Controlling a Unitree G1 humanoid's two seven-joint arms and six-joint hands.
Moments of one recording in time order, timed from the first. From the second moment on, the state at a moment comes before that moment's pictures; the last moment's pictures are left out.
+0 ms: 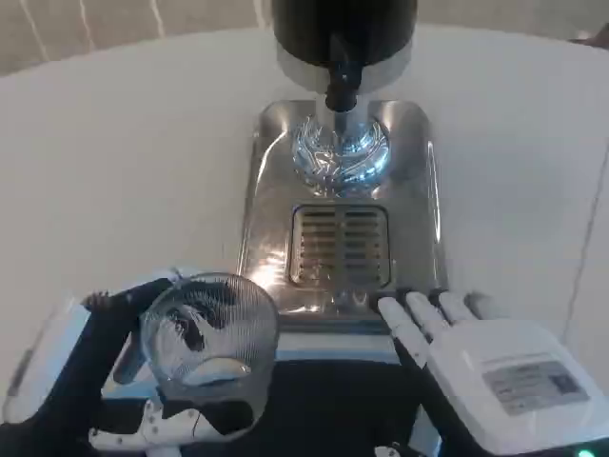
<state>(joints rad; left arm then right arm) 0.01 0.42 0.14 0.15 0.27 -0.88 0.03 0.30 0.04 0.32 -1.04 -1.58 -0.06 0.79</state>
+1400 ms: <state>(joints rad) -0.17 0.33 0.10 0.29 0.36 -0.80 0.10 0.34 0.04 0.32 -1.04 -1.63 -0.05 0.75</state>
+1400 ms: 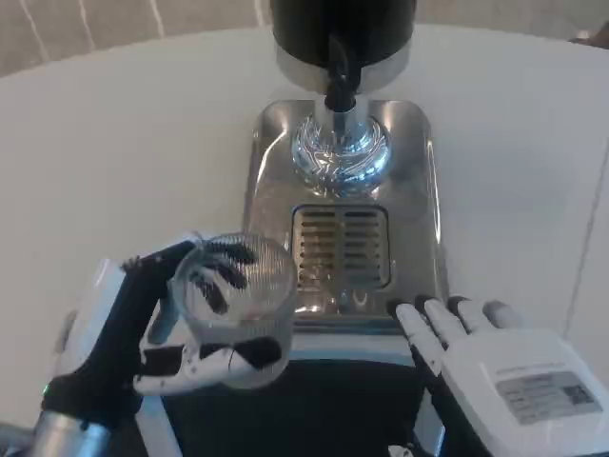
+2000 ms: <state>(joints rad) -0.46 0.31 0.02 0.62 0.44 -0.82 0.27 0.47 0.04 0.32 -1.04 -1.63 -0.06 0.71</state>
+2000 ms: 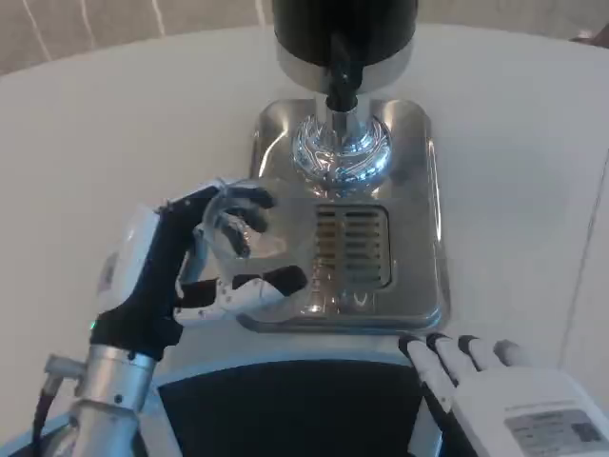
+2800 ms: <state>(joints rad) -0.71 0.22 -0.14 1.01 0.50 -0.80 0.47 0.41 0.04 0.32 -1.05 -1.62 -0.02 0.83</state>
